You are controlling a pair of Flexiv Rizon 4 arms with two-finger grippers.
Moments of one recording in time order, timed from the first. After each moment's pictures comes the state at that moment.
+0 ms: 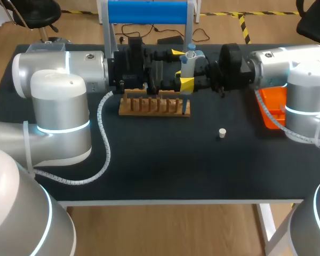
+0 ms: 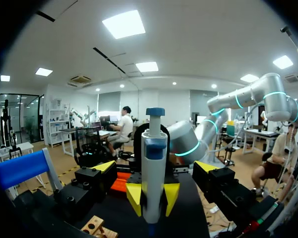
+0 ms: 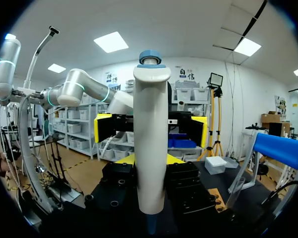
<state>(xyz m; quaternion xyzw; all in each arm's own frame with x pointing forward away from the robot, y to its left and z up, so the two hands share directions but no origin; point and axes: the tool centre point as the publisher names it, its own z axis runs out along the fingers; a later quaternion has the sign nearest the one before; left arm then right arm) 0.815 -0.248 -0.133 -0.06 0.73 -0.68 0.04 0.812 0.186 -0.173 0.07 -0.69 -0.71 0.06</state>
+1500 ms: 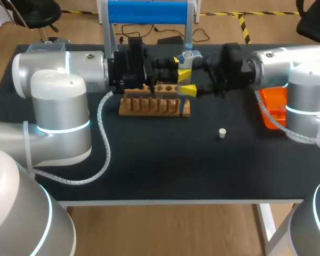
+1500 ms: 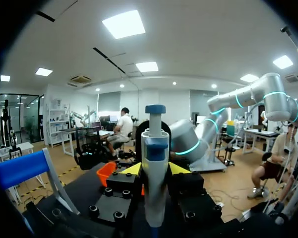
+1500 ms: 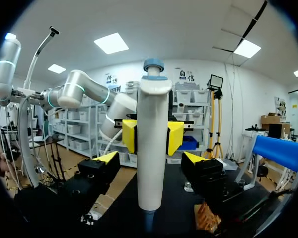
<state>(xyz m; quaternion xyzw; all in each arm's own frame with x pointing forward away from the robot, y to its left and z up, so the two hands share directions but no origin) 0.815 -0.248 -0.133 -0.06 0.73 -0.68 0.04 0.810 0.180 -0.165 0.07 -0.69 -0.72 0.06</state>
